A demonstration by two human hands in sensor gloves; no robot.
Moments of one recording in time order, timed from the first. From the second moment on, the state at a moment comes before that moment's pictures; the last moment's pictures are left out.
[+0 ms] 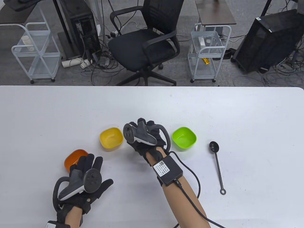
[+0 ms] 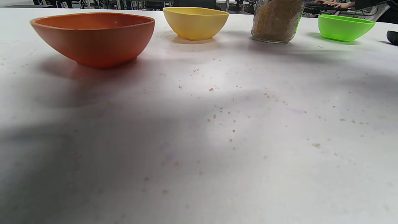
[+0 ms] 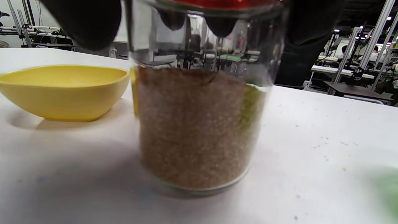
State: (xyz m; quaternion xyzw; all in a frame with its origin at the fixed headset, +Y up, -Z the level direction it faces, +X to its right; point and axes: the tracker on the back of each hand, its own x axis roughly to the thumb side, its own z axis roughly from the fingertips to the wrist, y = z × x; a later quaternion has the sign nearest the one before) left_hand -0.253 -0.685 -0.245 -0.18 -0.10 -0.01 0.98; right_hand -0.054 -0.667 -0.409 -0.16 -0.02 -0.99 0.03
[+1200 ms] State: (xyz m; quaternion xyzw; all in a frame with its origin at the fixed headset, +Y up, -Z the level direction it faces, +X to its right) left_hand -0.244 -0.698 -0.259 -0.23 -0.12 -0.03 0.96; right_hand -0.040 -0.654 -0.291 -0.27 0.11 -0.96 0.01
